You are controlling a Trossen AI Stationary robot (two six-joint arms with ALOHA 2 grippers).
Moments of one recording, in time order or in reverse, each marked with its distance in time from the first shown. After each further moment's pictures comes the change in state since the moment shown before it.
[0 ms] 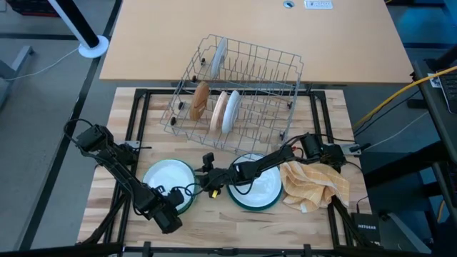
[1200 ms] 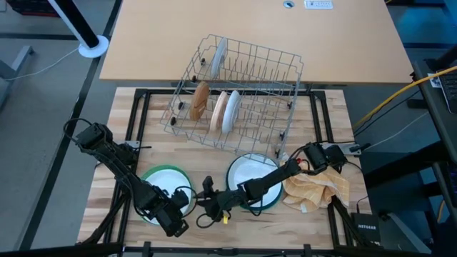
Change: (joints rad) left arm 0.039 -0.022 0.126 0.001 0.013 -0.040; right arm 0.165 -0.002 0.001 0.158 -0.032 -0.135
